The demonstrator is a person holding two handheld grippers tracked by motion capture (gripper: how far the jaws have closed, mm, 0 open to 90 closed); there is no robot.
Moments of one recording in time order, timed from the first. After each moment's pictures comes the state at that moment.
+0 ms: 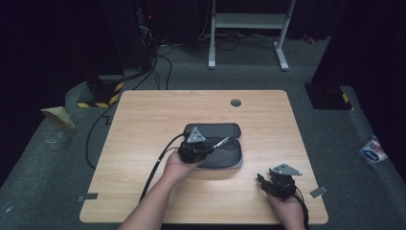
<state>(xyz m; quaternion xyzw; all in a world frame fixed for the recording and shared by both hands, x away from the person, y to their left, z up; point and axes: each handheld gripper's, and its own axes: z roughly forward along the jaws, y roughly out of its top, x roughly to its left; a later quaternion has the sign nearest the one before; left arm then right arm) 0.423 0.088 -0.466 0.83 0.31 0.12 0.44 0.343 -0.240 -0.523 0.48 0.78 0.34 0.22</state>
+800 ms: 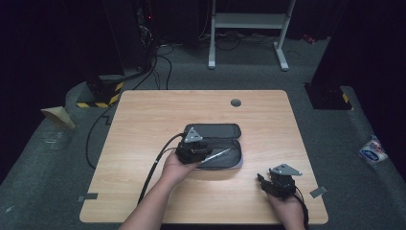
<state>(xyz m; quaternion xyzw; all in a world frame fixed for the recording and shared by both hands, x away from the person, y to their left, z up) 0.419 0.096 -0.466 0.82 0.34 0.13 0.44 0.342 -0.240 -0.523 0.48 0.78 0.34 0.22</state>
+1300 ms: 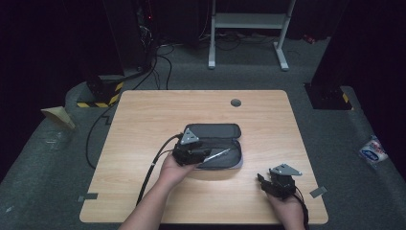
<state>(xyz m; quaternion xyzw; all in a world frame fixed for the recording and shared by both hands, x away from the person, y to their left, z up) 0.414 0.104 -0.463 0.81 0.36 0.15 0.45 0.342 -0.240 -0.523 0.48 0.78 0.33 0.22</state>
